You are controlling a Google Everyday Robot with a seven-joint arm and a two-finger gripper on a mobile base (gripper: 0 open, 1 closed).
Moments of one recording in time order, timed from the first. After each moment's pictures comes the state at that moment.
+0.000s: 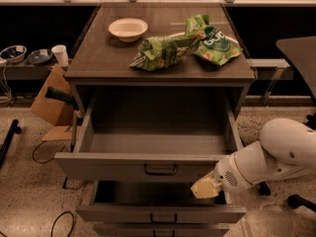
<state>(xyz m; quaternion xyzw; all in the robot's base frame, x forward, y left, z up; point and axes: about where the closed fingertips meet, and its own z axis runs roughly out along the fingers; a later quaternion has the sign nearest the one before) 0.378 -0.118 0.659 -0.33 0.88 0.31 0.12</state>
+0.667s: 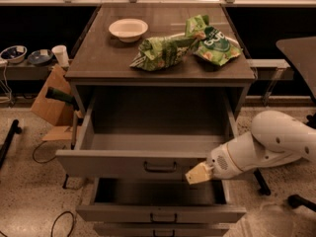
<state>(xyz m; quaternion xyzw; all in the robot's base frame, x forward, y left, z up) 0.421 -0.108 0.643 -0.25 0.90 0.35 0.10</state>
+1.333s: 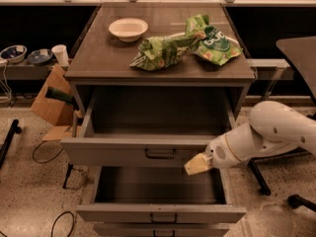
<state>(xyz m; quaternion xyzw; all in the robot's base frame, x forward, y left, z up) 0.444 -0.104 0.653 -0.25 0.90 0.35 0.10</state>
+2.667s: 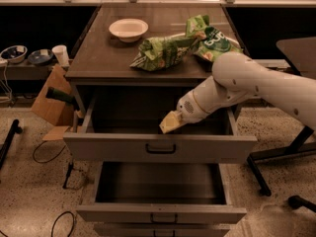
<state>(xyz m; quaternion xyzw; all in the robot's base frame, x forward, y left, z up) 0.552 -0.036 0.714 -0.31 0.89 0.32 0.13</state>
